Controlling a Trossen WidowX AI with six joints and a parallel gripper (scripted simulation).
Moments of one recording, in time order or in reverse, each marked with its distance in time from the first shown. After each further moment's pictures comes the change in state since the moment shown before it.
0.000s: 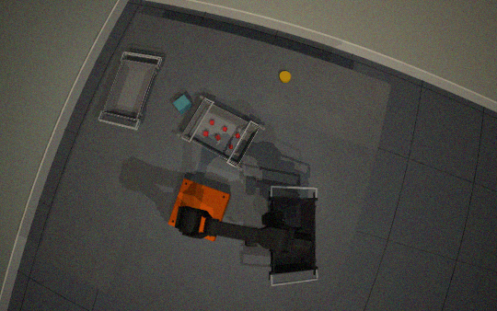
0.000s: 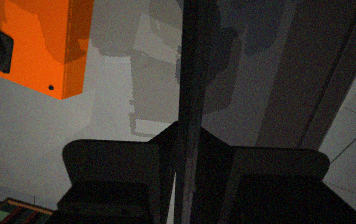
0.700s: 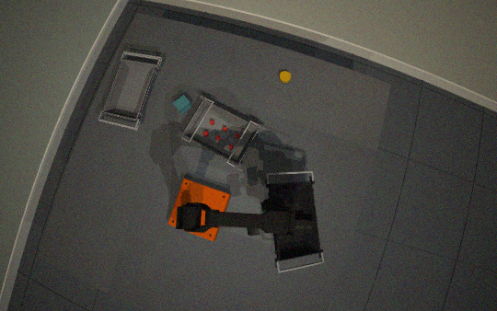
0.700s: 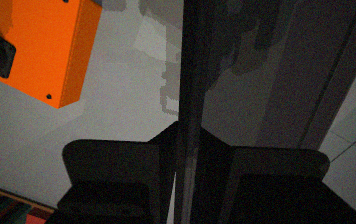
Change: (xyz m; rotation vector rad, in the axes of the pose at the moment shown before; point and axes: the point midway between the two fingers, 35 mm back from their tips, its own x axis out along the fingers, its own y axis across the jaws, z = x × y) arm 0.000 -0.006 0.045 -0.112 0.003 0.001
